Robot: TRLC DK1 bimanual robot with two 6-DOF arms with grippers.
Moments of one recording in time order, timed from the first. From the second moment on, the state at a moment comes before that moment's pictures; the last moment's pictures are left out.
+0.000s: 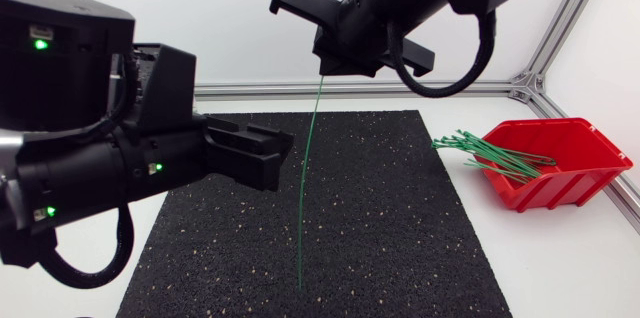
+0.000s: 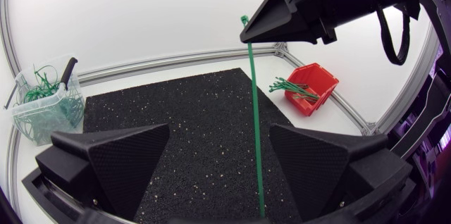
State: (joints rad) left arm -0.88 1.06 0.91 -0.37 -0.25 -0.34; right arm 0.78 1.63 1.70 -0.91 0.17 0.84
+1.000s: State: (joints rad) left arm -0.93 1.30 0.94 -0.18 -0.41 -0.29; right arm 0.80 1.67 1.72 -0.92 0.18 0.84
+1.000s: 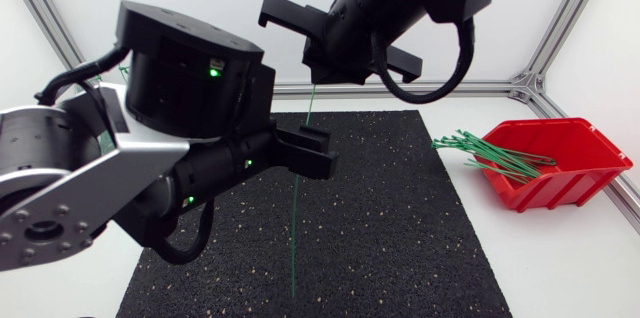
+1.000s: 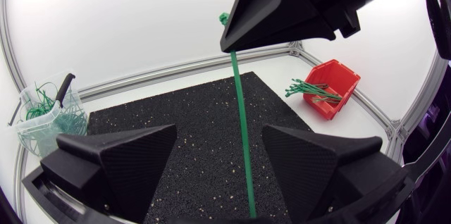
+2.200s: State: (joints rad) left arm -1.00 1.36 0.97 -0.18 -0.52 -0.29; right arm 0.81 1.66 1.72 -0.93 0.25 0.82
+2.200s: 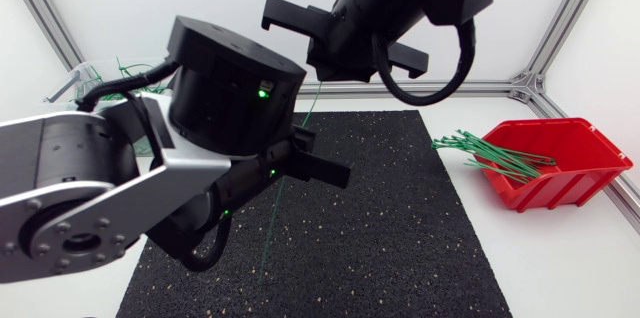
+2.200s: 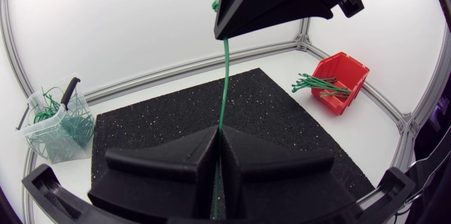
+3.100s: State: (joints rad) left arm -0.84 1.12 0.74 -0.06 -0.22 -0.29; right arm 0.49 1.39 1.44 -0.58 -0.38 0.51
